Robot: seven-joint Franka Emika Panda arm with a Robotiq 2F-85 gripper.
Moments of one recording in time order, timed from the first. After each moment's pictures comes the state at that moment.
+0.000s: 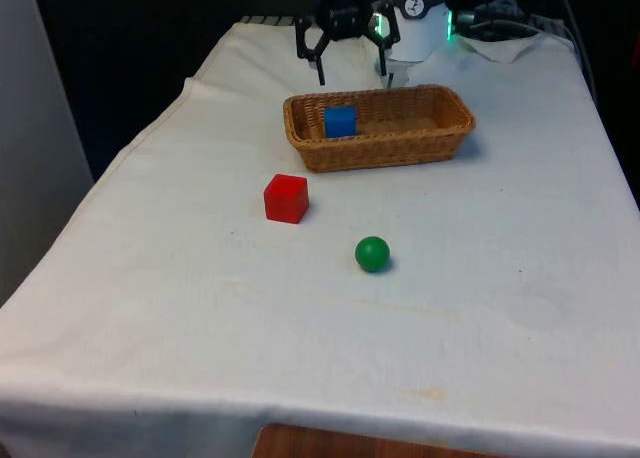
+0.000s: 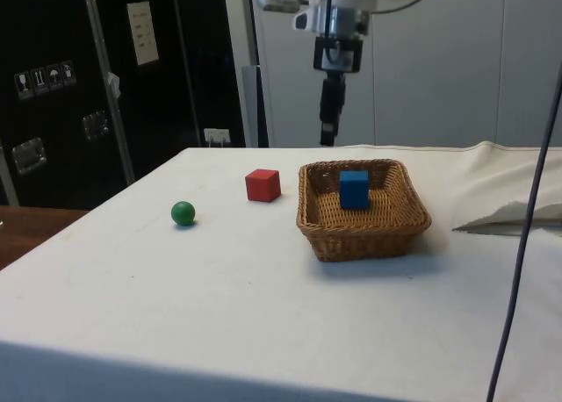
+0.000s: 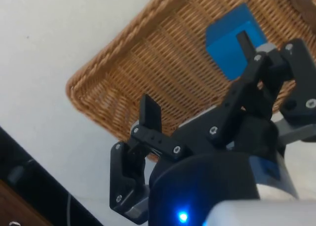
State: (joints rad) arm 0.12 -0.10 -0.33 -2.63 0.26 2.63 -0.61
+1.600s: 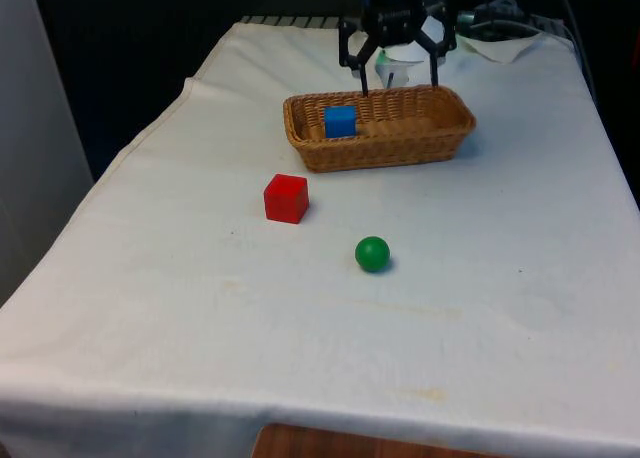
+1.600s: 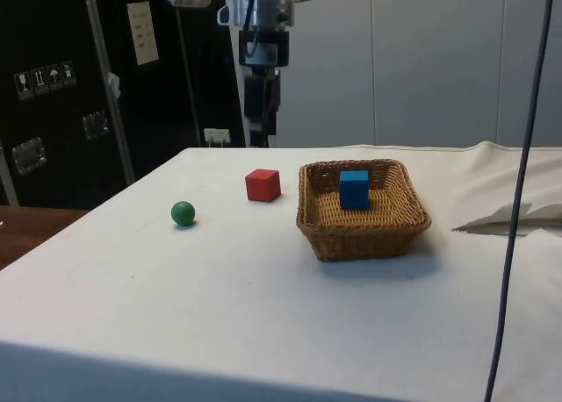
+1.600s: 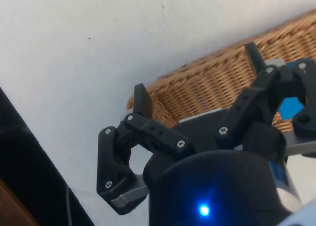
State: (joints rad) arm 0.13 0.07 -0.17 -2.34 0.20 2.49 -0.36
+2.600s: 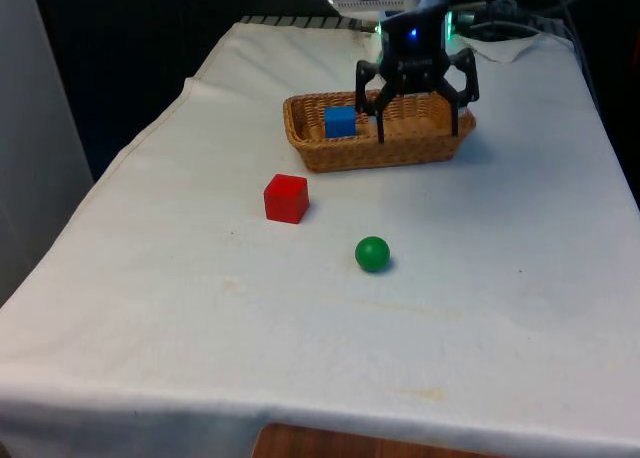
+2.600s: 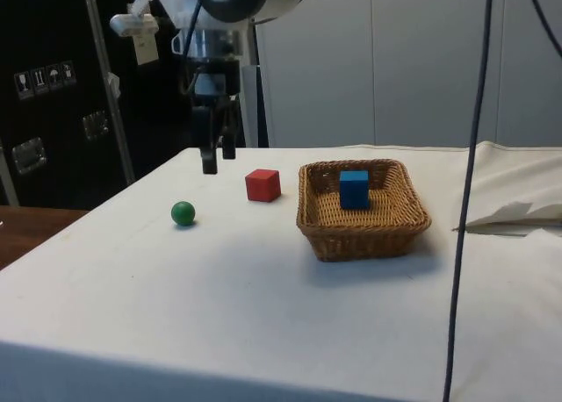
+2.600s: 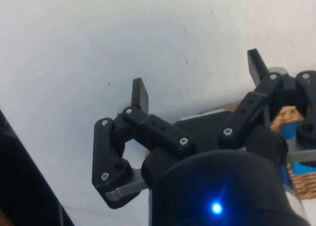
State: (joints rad) arm 0.14 0.32 -0.13 -2.09 0.18 2.46 -0.23
